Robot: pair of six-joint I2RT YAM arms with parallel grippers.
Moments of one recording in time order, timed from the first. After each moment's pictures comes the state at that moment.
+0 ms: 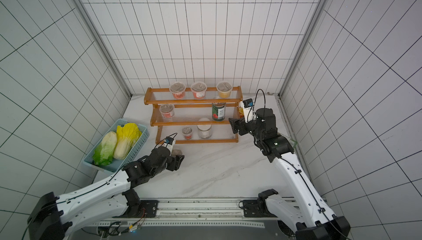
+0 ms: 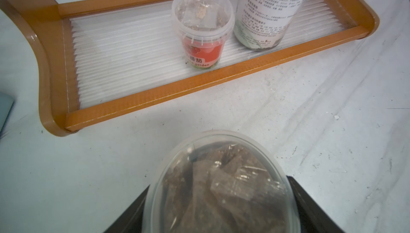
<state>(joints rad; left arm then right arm) -0.82 0.93 0.47 -0.33 -0.28 -0.44 0.40 0.99 1.01 -0.43 -0.19 0.01</state>
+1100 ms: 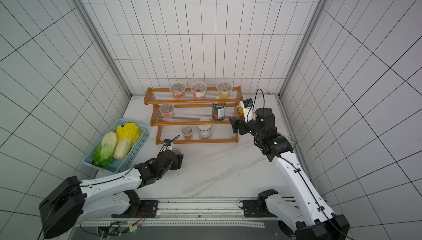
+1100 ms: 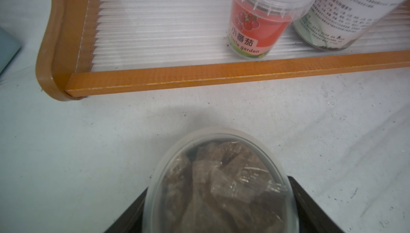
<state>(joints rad) -0.82 1.12 0.38 -0.12 -0.42 -0.61 0.40 1.00 1.01 -0.43 -0.16 0.00</state>
